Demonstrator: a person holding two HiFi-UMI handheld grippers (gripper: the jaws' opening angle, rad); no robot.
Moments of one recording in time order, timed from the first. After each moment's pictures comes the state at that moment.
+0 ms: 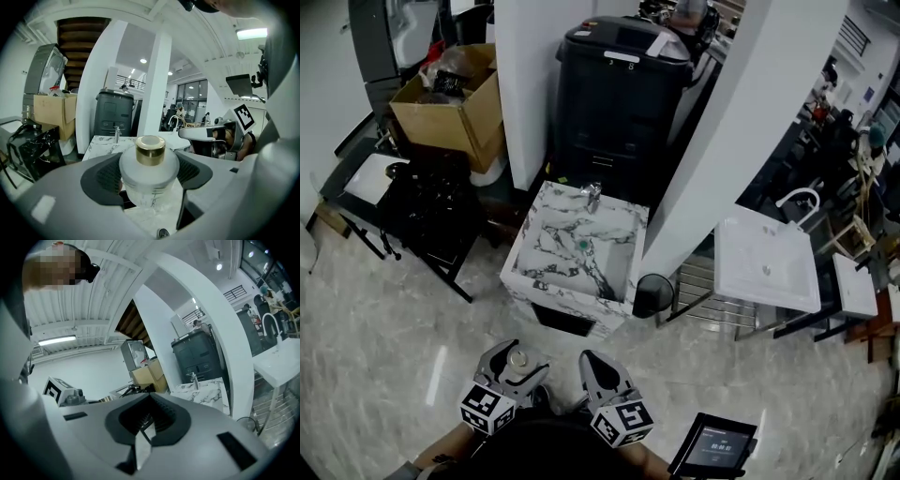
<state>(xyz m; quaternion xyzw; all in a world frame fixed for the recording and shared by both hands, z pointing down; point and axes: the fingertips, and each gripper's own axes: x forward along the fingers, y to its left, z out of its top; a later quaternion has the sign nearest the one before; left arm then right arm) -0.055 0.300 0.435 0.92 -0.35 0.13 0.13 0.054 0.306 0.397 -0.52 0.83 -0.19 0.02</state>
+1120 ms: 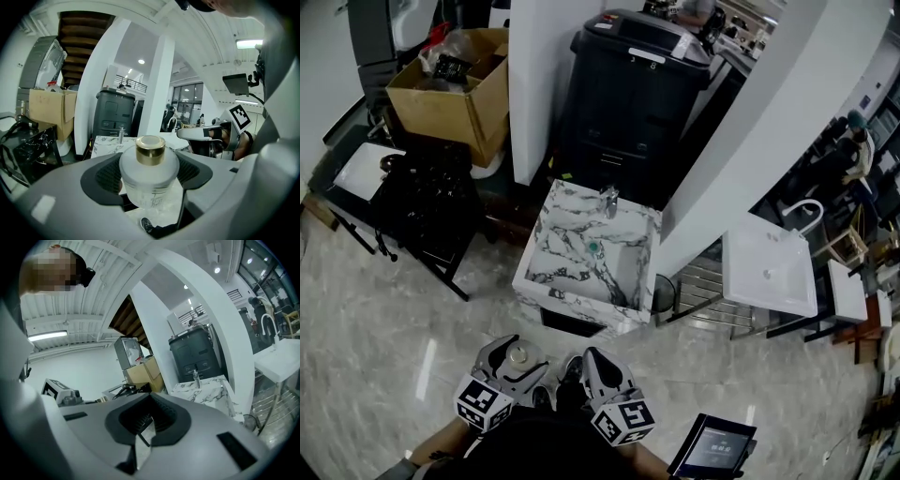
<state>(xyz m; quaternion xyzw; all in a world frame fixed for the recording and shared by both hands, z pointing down) -0.122 0.243 0.453 0.93 -0.31 0.13 0.14 -0.008 0.249 0.418 -0.56 0.81 -0.19 0.01</state>
